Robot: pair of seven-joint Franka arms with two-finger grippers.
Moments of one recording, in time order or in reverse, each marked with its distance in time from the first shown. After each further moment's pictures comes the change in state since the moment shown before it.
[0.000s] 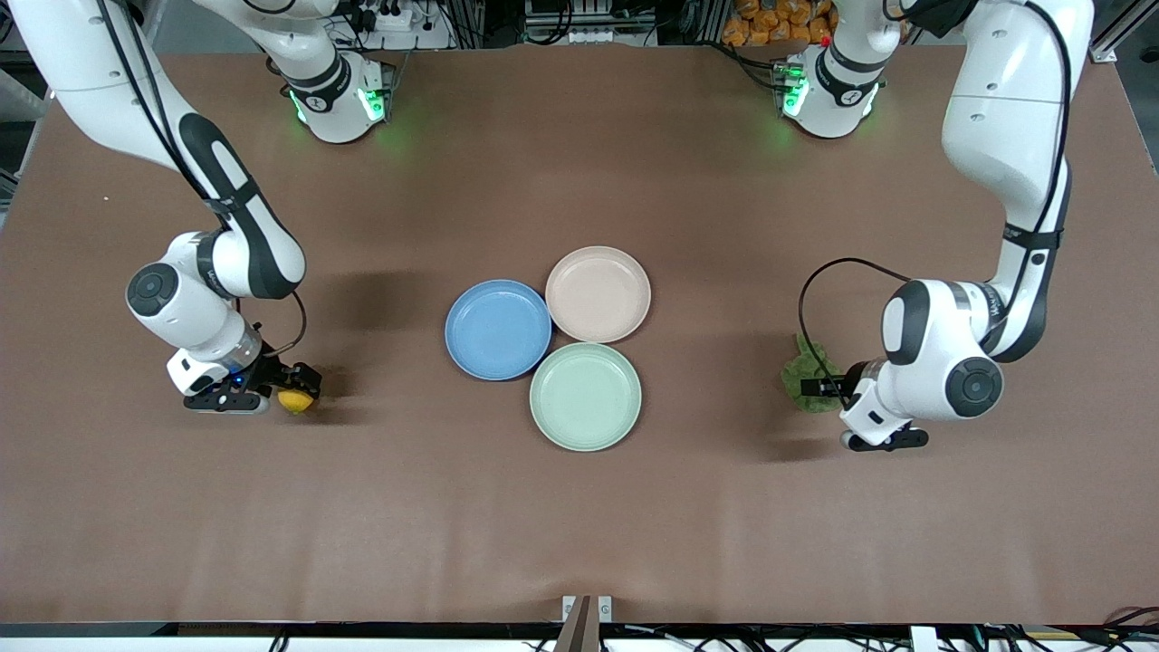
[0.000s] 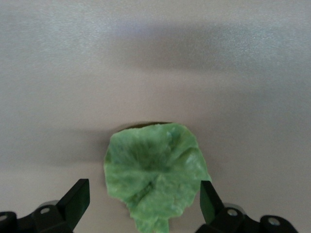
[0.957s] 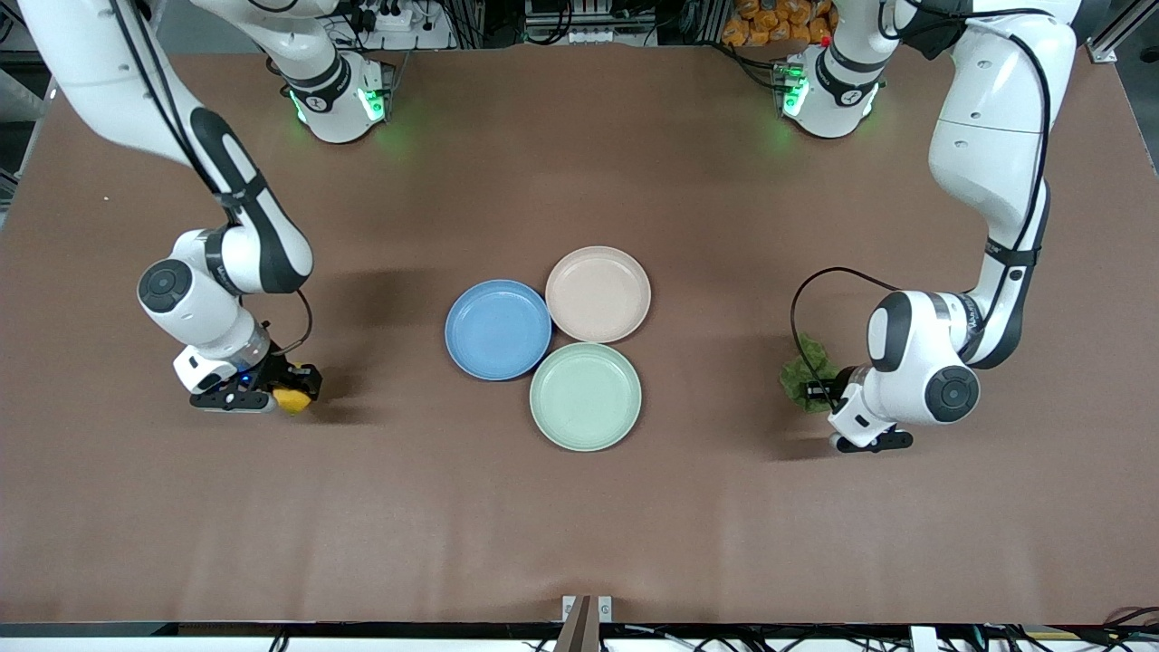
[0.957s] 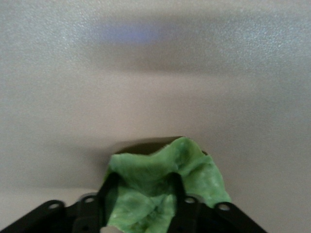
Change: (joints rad) left arm 0.004 0.049 0.001 -0.001 0.000 0.038 0.006; right arm 0.080 -0.068 -0.003 0.002 -0.033 -0.074 0.168
